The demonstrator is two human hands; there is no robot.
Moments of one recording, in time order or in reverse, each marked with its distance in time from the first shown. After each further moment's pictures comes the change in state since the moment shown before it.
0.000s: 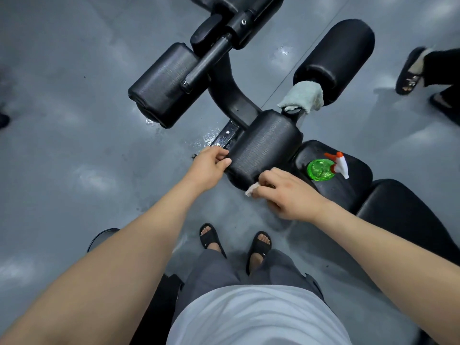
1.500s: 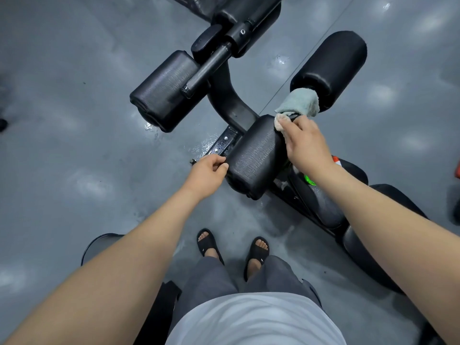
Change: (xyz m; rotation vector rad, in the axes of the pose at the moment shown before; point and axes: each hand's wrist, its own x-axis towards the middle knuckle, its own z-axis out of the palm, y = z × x) left_hand -0.009 -0.007 0.007 -0.103 0.014 -0.072; right_hand 0.040 0.070 -0.036 -0.113 0.448 0.540
